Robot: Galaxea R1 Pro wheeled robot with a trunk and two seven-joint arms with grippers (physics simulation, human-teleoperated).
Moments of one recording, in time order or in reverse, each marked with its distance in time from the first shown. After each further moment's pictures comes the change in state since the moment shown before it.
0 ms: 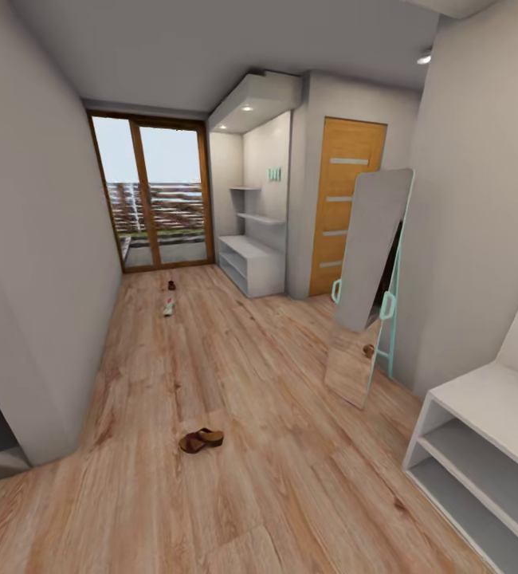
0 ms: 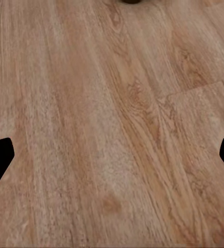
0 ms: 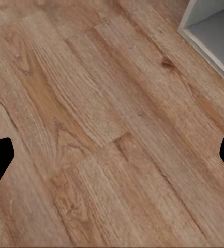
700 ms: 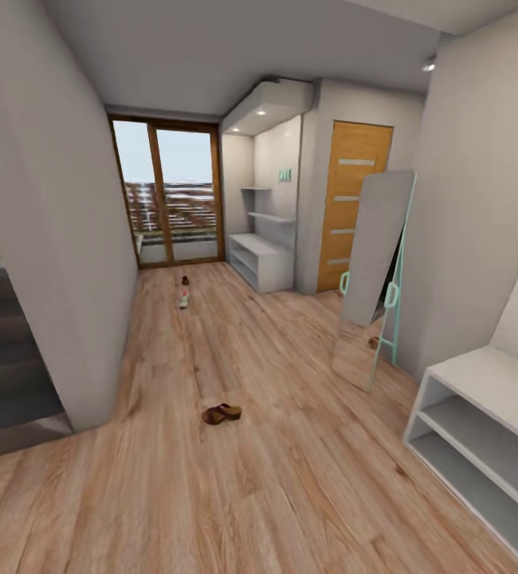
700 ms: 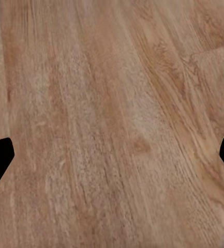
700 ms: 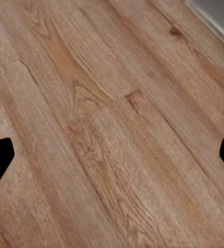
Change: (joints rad) left arm 0.000 0.000 -0.001 0.000 -0.001 0.000 0.000; right arm 0.000 0.000 -0.003 0.001 -0.001 0.001 -0.003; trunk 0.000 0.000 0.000
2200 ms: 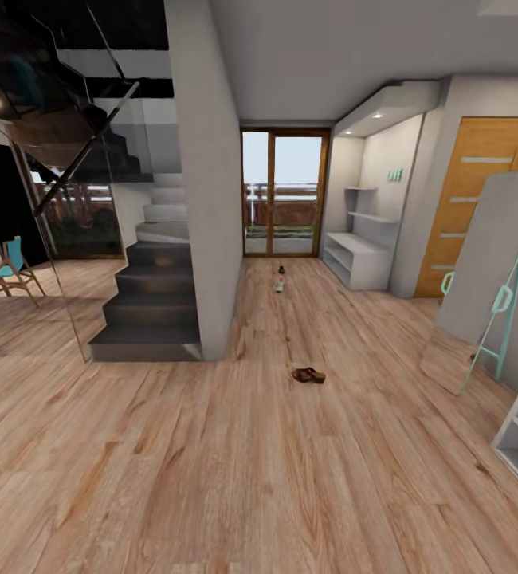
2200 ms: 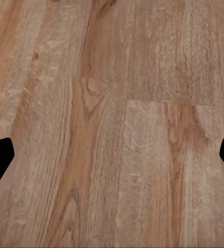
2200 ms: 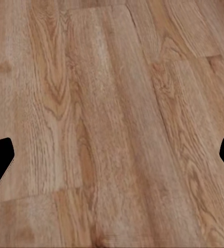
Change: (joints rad) left arm 0.001 -0.003 0.000 -0.001 0.000 0.000 -0.001; right arm 0.000 0.000 0.000 -0.001 0.000 -0.001 0.000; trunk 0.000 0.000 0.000
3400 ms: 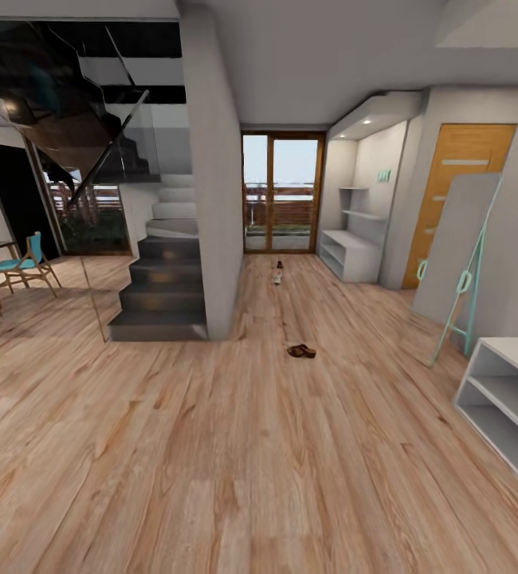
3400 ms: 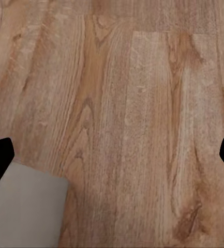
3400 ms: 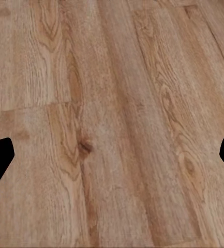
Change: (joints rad) left arm 0.000 0.000 0.000 -0.001 0.000 0.000 -0.001; right arm 0.000 0.000 0.000 0.000 0.000 0.001 0.001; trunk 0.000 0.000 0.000
